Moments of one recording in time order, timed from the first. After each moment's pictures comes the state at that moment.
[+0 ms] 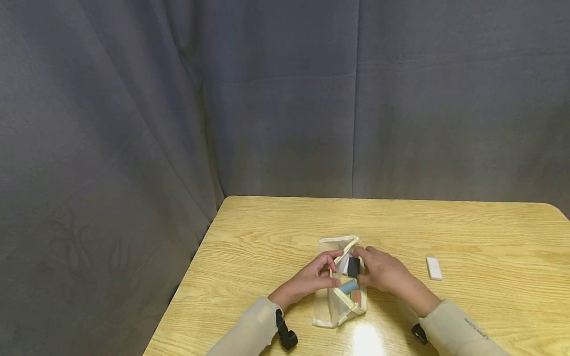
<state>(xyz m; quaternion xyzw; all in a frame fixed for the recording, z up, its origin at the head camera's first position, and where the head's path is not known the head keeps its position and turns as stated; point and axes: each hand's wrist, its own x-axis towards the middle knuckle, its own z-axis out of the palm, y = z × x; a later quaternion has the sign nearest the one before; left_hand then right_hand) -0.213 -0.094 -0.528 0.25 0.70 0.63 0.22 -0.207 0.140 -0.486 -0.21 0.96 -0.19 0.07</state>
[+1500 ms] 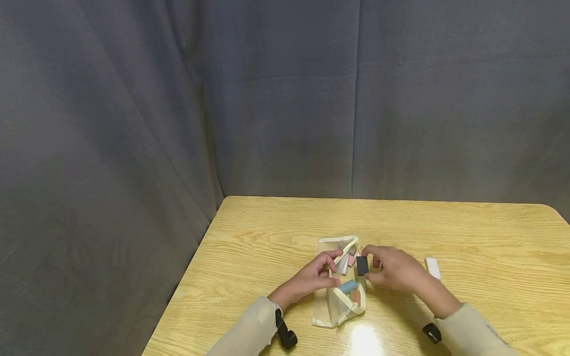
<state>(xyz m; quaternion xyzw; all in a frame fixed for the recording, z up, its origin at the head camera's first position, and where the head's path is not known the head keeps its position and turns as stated) -0.215 -0.095 -0.530 0.24 0.69 0.64 0.23 -0.206 0.169 -0.470 -0.23 0.94 -0.25 0.06</state>
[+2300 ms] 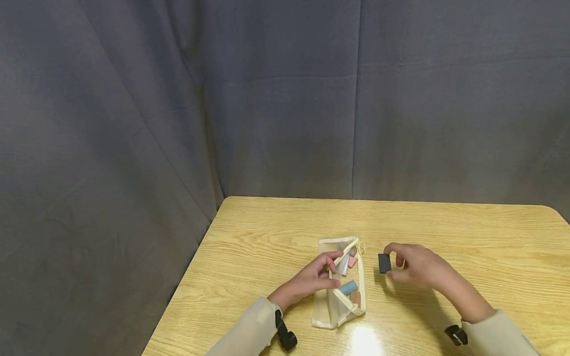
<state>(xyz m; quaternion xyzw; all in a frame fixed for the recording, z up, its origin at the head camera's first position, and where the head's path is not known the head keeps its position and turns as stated) -0.214 -0.093 -0.529 0.23 0.70 0.64 0.23 -0.204 0.217 -0.457 -0.26 0.93 -0.24 0.05</state>
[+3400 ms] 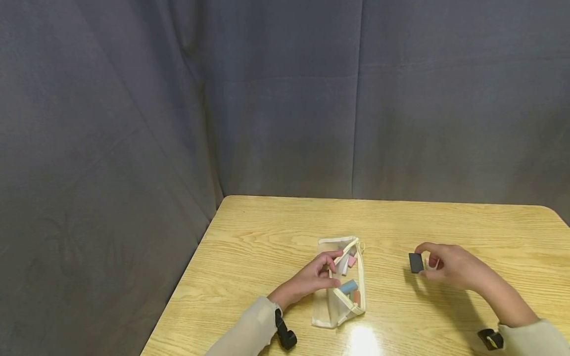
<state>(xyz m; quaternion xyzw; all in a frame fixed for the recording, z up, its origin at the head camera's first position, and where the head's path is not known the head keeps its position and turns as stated) -0.215 -0.095 -0.530 0.24 0.70 0.64 0.23 -0.199 0.281 -0.457 -0.23 0.94 -0.23 0.07</state>
